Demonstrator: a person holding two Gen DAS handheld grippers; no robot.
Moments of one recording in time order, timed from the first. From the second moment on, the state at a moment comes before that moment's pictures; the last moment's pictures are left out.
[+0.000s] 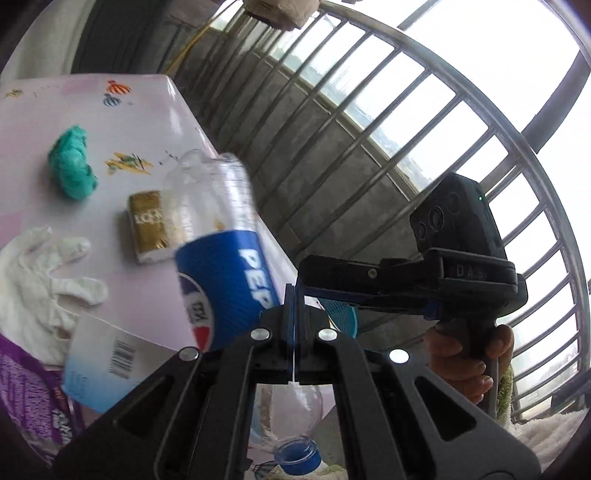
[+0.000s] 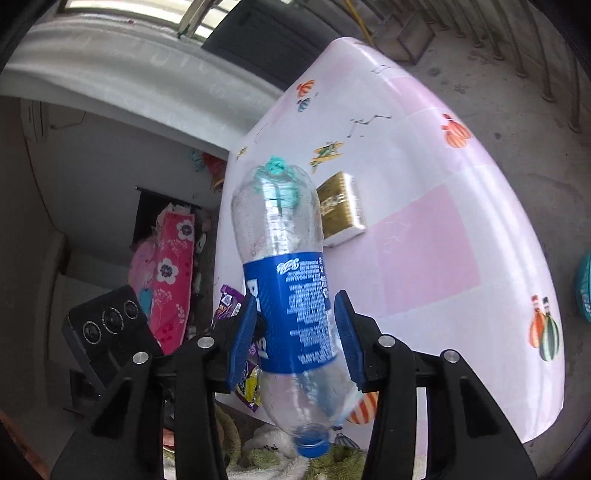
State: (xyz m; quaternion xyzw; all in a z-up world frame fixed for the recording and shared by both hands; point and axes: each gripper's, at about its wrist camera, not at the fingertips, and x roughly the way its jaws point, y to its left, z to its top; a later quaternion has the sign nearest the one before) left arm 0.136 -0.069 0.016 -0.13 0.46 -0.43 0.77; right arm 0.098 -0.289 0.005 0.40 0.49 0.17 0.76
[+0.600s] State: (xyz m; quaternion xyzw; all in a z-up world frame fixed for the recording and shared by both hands) left arm 0.091 0.002 0.007 -0.11 0.47 -0.41 0.77; right arm 0.112 -0.285 -0.035 0.37 0.51 0.11 0.77
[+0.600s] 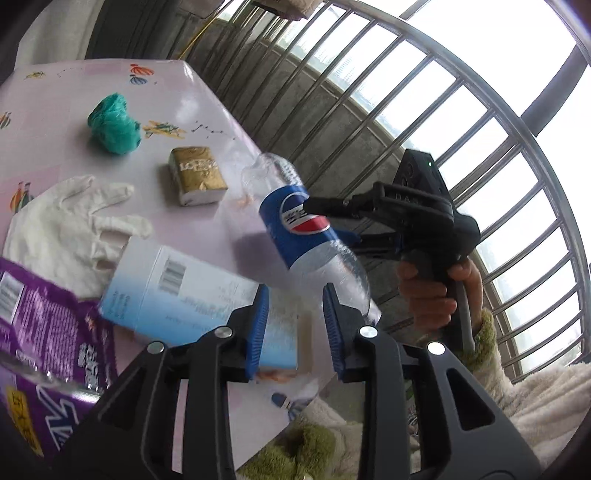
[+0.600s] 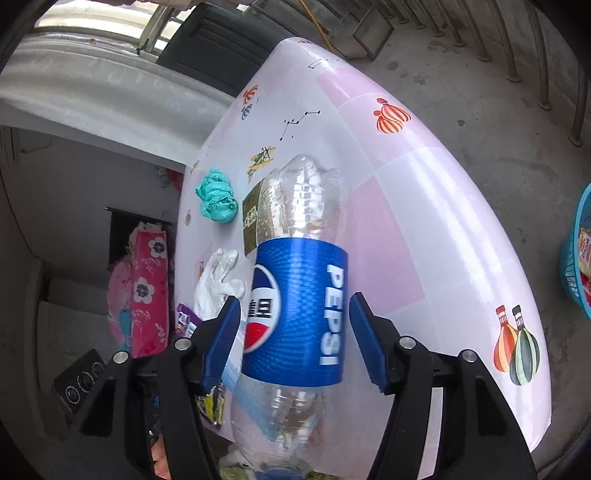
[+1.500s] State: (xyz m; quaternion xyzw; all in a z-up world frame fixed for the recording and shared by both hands) left arm 0.106 0.017 -0.034 -0.12 0.51 -0.32 0.79; right arm 0.044 -0.246 -0.033 0.28 0.53 0.14 0.79
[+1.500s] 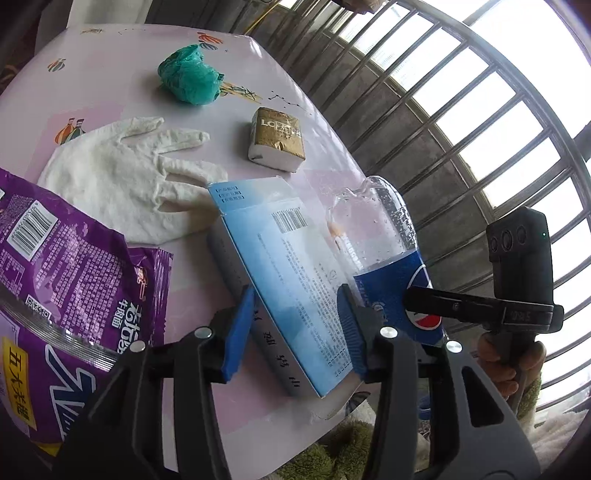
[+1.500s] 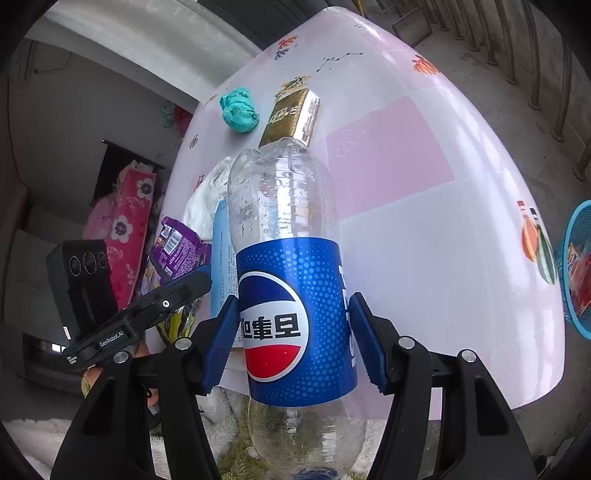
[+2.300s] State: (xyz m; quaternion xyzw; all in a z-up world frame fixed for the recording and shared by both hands) left arm 0.139 -0.076 -0.045 0.00 0.53 -0.27 0.80; right arm 0.049 -0.296 -0.030 0.28 0.48 0.03 0.83
